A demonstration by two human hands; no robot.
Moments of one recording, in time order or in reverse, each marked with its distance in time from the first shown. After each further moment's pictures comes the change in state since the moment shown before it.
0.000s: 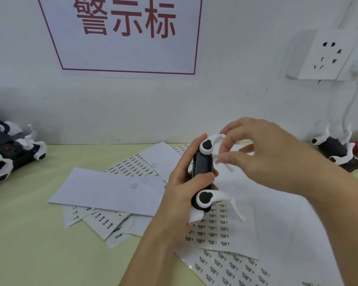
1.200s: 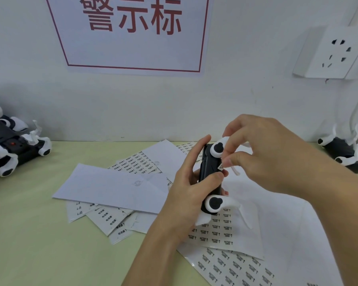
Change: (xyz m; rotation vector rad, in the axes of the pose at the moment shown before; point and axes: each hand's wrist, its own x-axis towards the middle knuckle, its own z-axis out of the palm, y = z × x) left_hand 0.001 -0.007 -0.003 0.194 0.030 0.002; right_hand 0.000 -0.010 0.001 -0.194 -0.040 -0.025
